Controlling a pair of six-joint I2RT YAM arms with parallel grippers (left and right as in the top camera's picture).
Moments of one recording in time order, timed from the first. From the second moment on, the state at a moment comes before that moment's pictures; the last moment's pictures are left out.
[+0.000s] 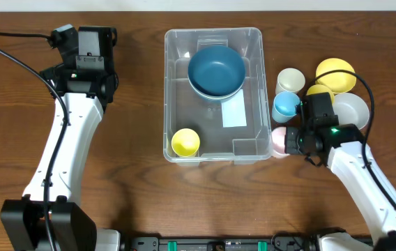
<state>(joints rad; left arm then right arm) -0.06 1.58 1.37 -0.67 -0.75 -0.38 0.16 1.33 0.84 -0.78 0.05 0.26</state>
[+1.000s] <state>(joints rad) -0.06 1.58 1.37 -0.67 -0.75 -0.38 0.48 1.23 1.29 -0.87 -0.05 0.25</state>
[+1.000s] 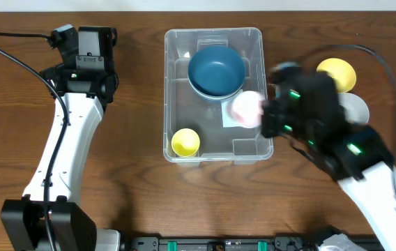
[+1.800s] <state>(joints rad) -0.06 1.58 1.37 -0.67 -0.75 -0.38 0.64 1.84 1.53 -0.74 -0.02 0.25</state>
